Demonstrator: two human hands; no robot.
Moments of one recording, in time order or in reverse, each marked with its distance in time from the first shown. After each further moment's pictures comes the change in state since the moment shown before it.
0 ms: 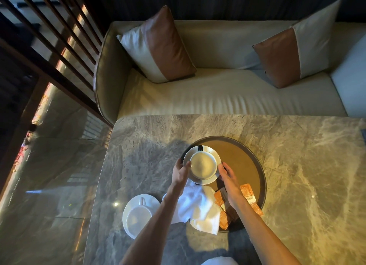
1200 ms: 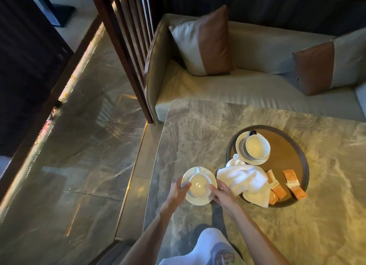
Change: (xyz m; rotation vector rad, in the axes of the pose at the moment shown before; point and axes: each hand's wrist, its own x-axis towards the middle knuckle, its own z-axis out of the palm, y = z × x) left_hand -0.112 -0.102 -0.249 0.081 -0.110 0.006; right_hand -0.145 0.104 0.194 -0.181 -0.103 0.131
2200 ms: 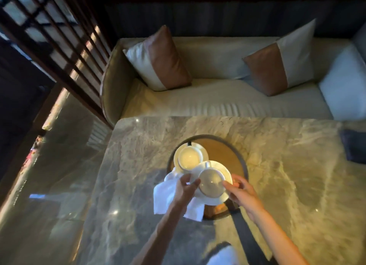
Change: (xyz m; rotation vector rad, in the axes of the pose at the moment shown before) left_hand 0.012 0.129 0.290 -0.032 0.065 0.041; right_hand 0.001 -0.075 -0.311 0.156 0.075 -0.163
